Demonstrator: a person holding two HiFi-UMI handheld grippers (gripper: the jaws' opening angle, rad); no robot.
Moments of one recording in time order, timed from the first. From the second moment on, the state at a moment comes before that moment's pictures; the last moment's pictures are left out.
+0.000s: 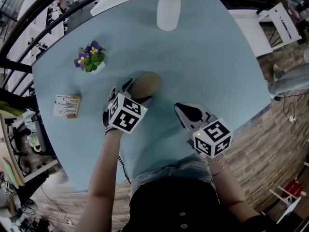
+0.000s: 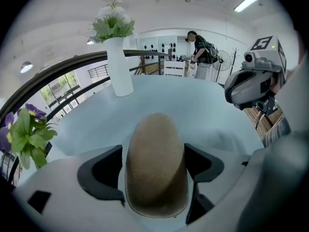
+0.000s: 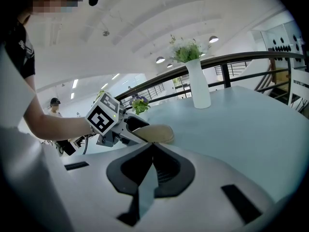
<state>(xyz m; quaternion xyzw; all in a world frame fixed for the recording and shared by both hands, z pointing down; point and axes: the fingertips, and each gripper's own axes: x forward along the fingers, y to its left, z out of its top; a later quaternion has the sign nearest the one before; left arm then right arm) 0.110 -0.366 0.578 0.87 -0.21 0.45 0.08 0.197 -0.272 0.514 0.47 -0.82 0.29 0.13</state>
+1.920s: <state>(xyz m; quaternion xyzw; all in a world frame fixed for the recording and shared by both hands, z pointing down) 0.030 -0.271 0.353 0.90 -0.42 0.11 0.11 0.135 -0.271 0.354 0.40 -0.91 0.11 0.05</state>
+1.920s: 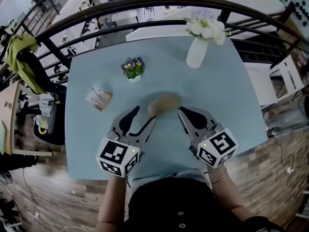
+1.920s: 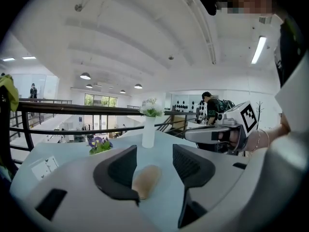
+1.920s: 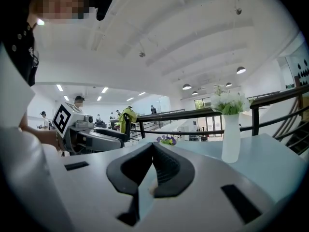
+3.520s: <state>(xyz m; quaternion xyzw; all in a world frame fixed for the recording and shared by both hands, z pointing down) 0.034 -0.227 0.425 0.87 -0.42 0.13 0.21 0.094 -0.230 0.411 0.35 -0.92 0.15 0.10</state>
